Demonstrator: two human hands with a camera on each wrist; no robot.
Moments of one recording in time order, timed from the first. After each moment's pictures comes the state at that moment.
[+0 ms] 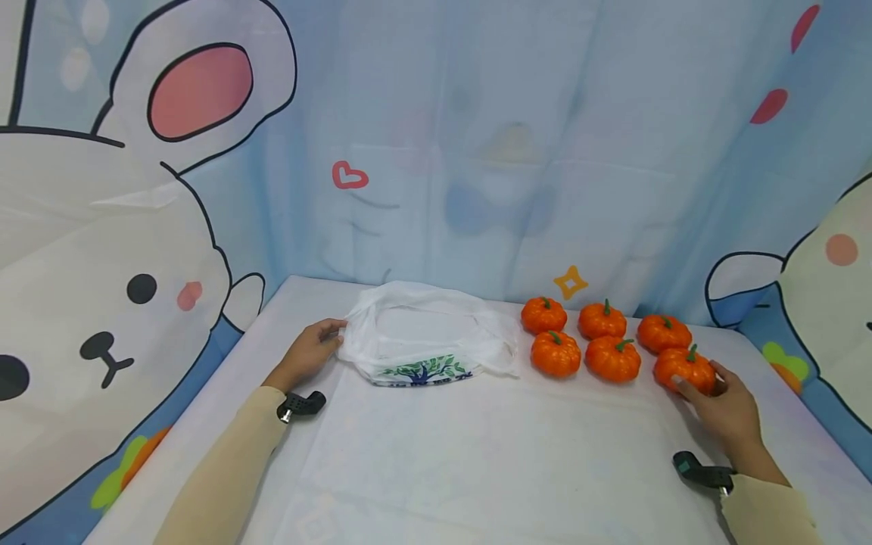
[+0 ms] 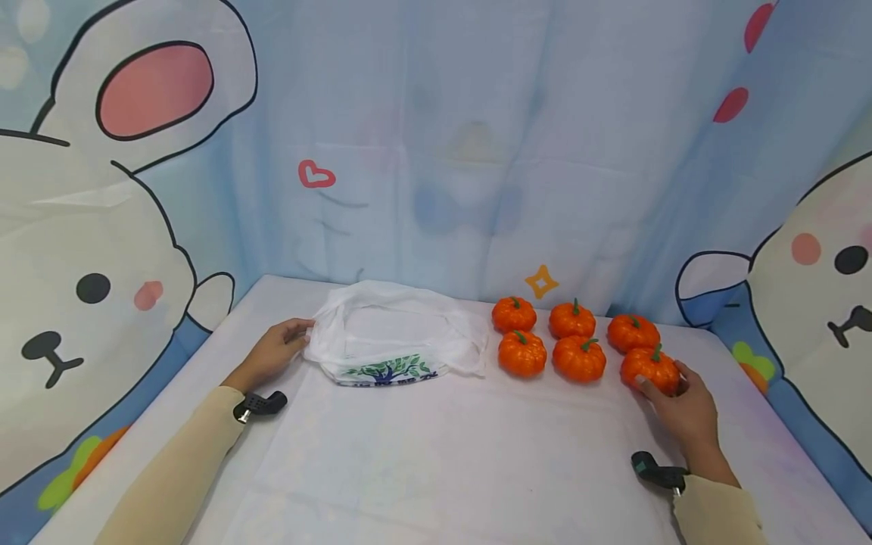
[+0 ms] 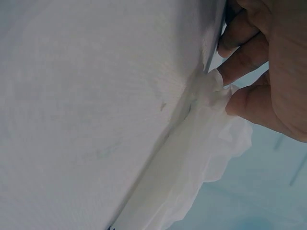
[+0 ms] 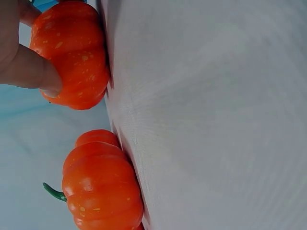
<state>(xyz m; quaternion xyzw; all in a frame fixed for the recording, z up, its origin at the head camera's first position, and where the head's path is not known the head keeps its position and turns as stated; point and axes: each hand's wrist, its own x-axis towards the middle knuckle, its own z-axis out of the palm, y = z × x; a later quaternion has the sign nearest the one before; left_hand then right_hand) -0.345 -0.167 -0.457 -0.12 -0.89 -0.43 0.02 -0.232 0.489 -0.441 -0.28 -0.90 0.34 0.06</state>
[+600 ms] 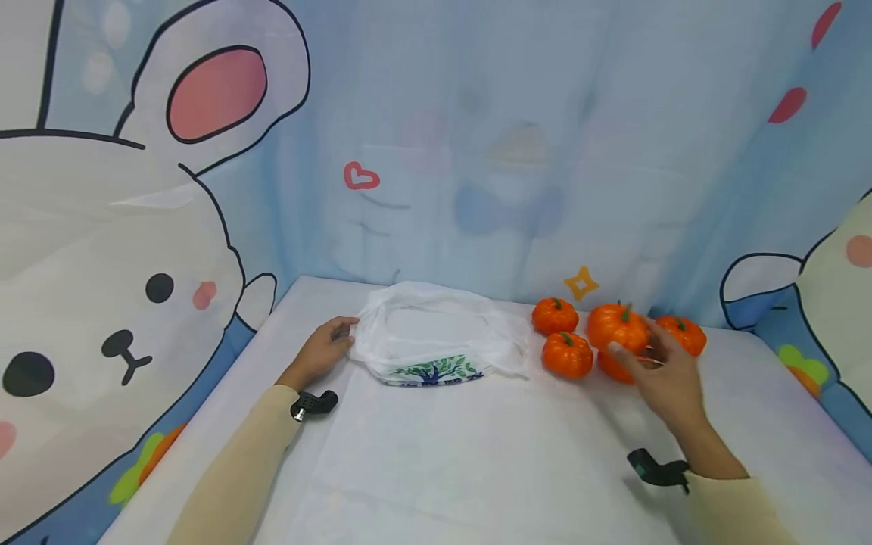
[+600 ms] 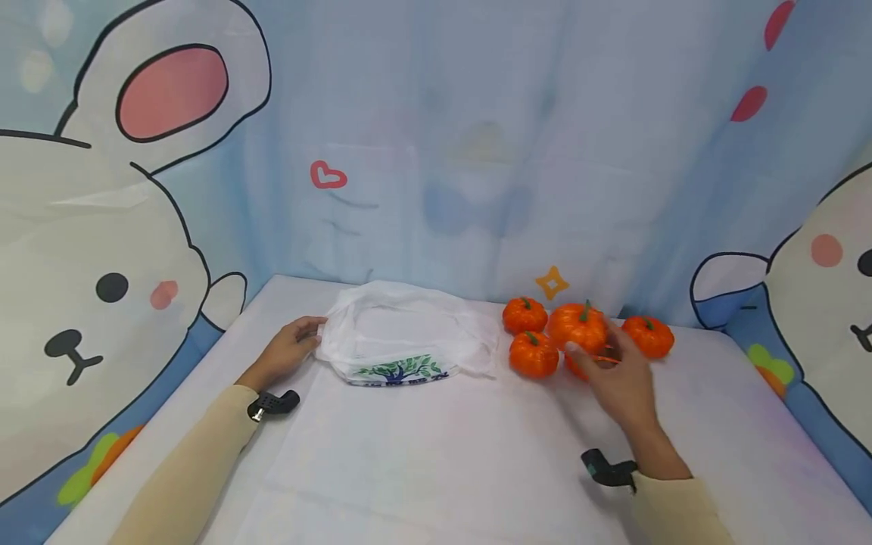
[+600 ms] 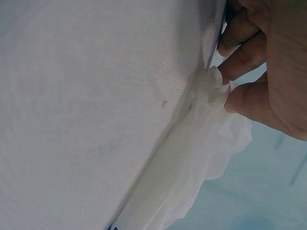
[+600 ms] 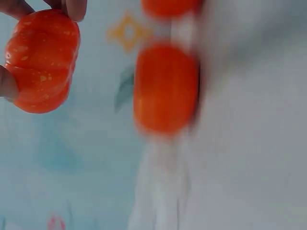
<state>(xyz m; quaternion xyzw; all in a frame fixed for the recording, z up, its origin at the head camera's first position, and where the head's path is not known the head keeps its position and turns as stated) -0.348 -0.170 -0.460 -0.11 -0.88 -0.46 0.01 -0.229 0.342 -0.380 -0.09 -0.91 0.37 0.18</state>
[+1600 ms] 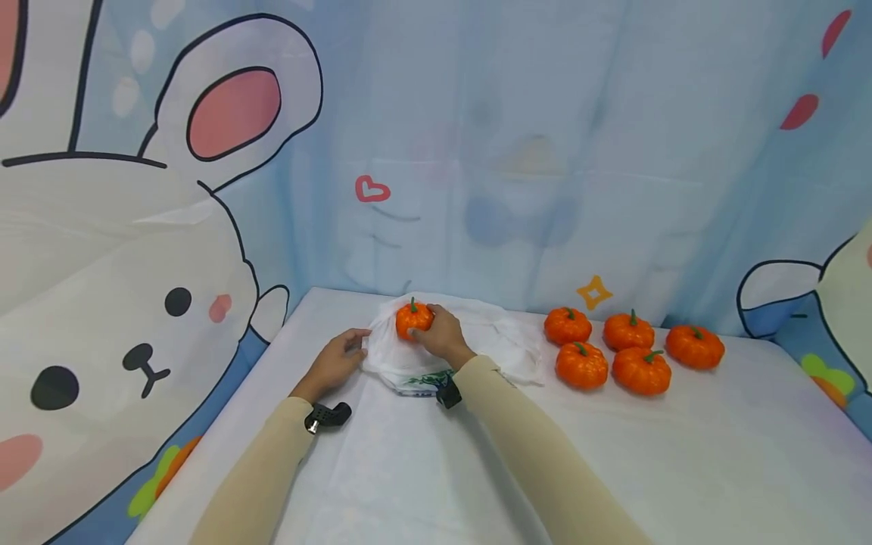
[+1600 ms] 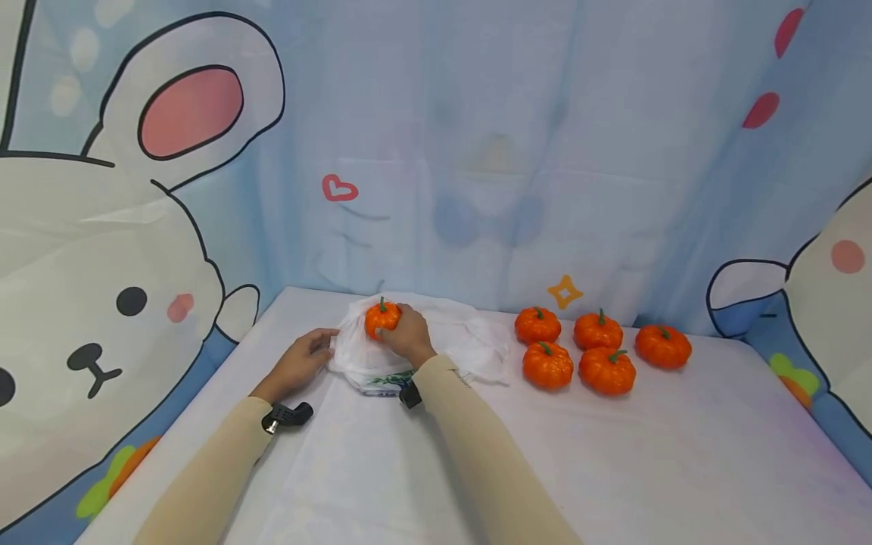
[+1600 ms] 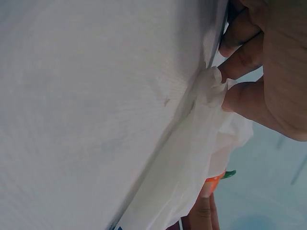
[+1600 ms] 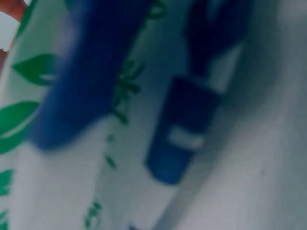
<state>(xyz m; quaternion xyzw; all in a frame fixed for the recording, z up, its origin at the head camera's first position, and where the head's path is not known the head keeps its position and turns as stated) -0.346 -0.165 -0.462 -0.10 -0.88 -0.45 0.02 -0.385 0.060 -0.426 0.03 -0.93 0.37 0.00</state>
